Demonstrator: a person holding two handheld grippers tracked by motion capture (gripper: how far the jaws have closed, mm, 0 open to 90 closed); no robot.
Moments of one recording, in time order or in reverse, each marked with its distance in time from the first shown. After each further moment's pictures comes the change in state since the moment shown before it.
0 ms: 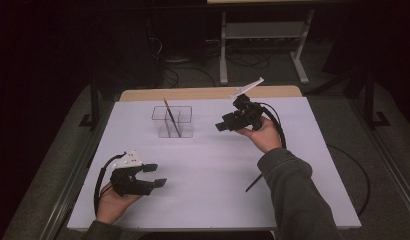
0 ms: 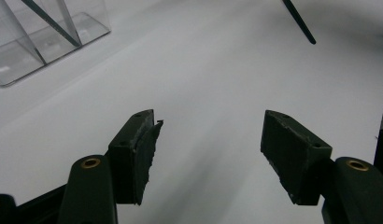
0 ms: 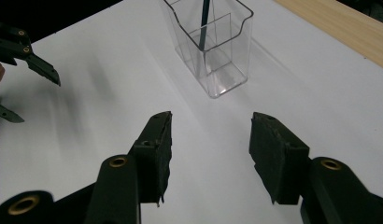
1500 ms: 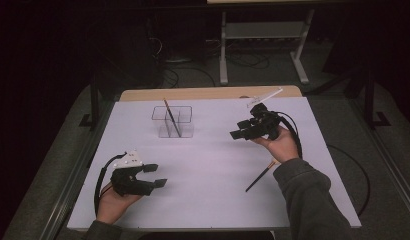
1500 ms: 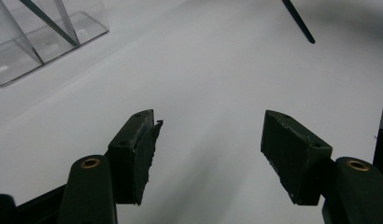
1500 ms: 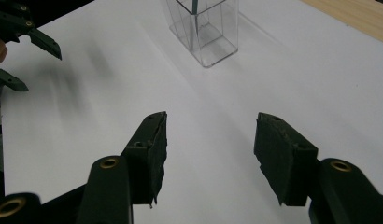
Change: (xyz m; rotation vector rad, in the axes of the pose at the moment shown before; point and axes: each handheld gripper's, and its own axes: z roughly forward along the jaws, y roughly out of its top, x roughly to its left) left arm -0.001 0.000 0.001 -0.004 -0.006 -0.009; right arm -0.003 -0.040 -0.028 -0.008 -0.016 0.036
